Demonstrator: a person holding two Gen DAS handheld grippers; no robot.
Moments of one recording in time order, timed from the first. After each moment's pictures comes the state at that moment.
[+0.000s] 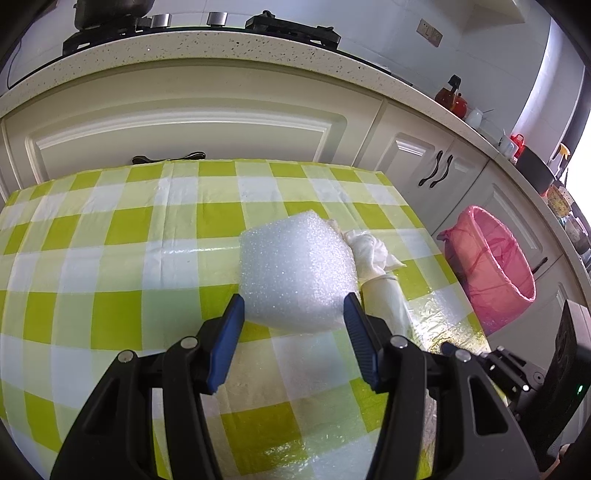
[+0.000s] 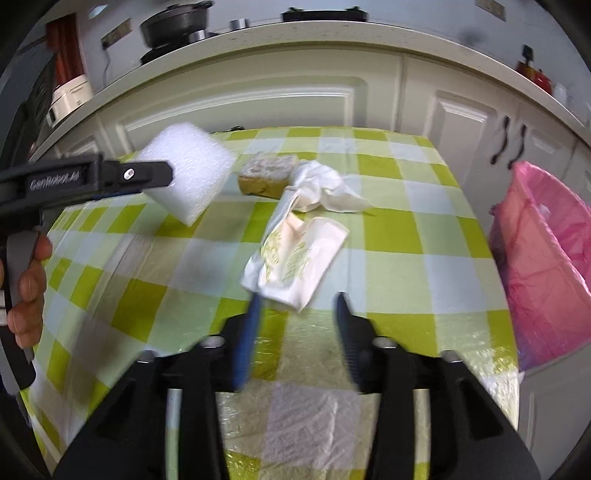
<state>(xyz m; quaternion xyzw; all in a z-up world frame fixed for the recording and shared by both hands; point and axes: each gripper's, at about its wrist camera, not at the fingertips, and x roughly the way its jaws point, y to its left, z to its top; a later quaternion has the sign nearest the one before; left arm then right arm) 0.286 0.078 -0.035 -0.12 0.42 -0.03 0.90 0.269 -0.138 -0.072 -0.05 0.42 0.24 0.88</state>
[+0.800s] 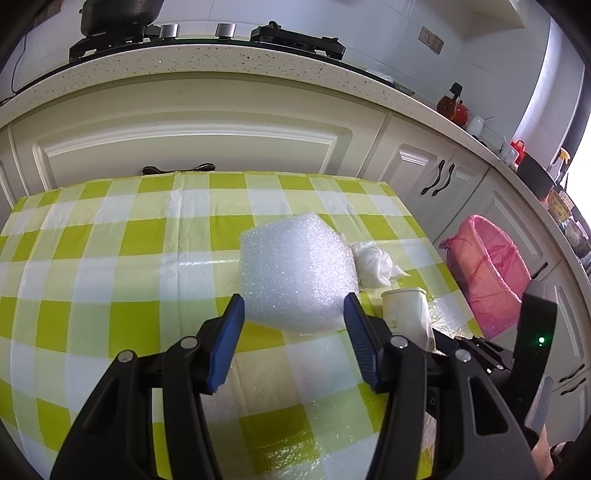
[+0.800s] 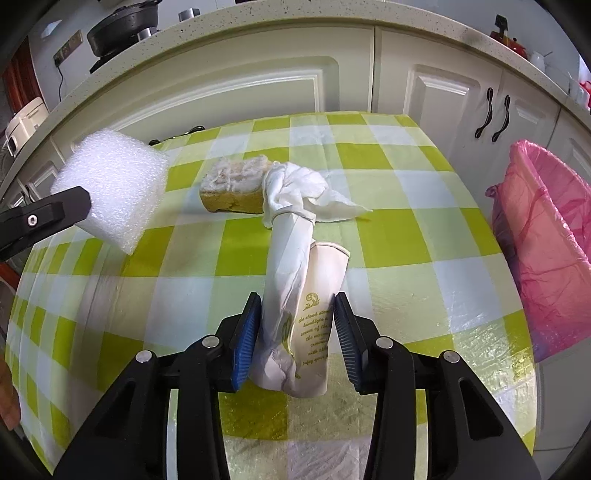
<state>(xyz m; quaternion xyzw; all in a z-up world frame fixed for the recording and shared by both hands) 0.282 0.090 -0.023 -0.12 0.41 -0.03 0.91 0.308 -0.113 -0.084 -0.02 0.45 0.18 0.87</state>
